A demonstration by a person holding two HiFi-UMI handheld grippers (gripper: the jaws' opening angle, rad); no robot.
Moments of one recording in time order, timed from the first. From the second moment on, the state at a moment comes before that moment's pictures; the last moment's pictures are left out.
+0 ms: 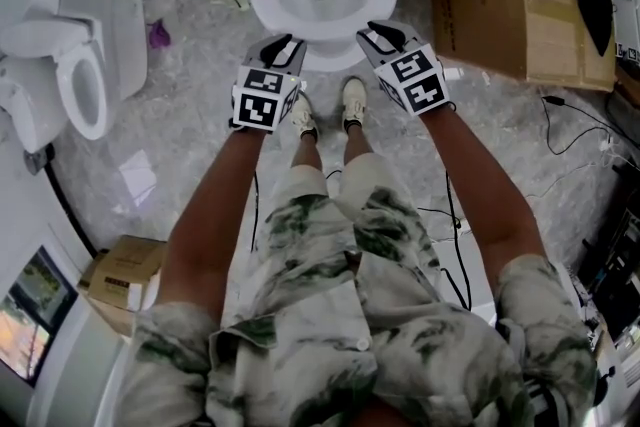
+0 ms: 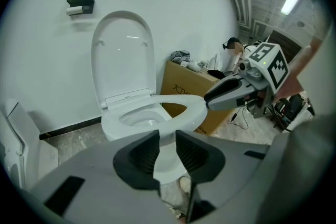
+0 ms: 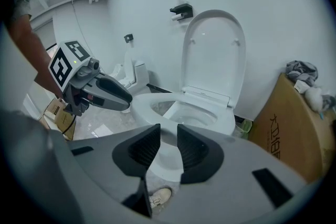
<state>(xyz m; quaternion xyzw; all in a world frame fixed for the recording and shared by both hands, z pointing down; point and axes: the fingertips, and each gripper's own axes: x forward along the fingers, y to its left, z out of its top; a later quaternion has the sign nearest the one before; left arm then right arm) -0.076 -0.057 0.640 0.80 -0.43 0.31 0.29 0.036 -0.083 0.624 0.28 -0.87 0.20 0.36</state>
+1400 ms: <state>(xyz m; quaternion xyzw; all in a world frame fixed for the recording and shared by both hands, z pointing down) -0.067 -0.008 0.731 0.78 -0.40 0.35 0.33 0.045 -0.035 0.717 0.28 -0.85 0.25 0.38</state>
